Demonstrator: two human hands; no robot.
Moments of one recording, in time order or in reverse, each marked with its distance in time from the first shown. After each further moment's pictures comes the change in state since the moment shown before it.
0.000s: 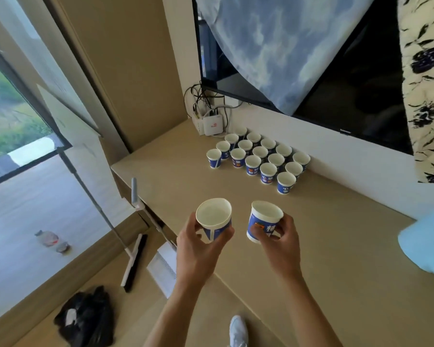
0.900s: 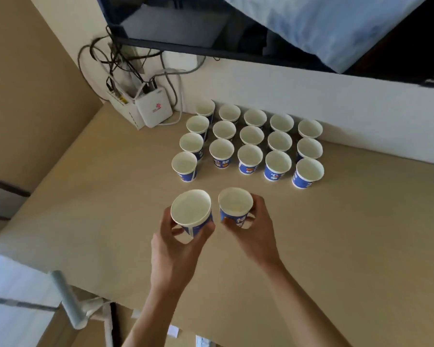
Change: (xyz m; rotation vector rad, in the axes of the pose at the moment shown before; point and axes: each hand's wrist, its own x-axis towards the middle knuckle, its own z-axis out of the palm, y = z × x) left_hand 0.335 -0.127 0.024 0.084 -0.382 -0.057; right_hand 0.212 0.114 0.202 -0.194 0.255 0.141
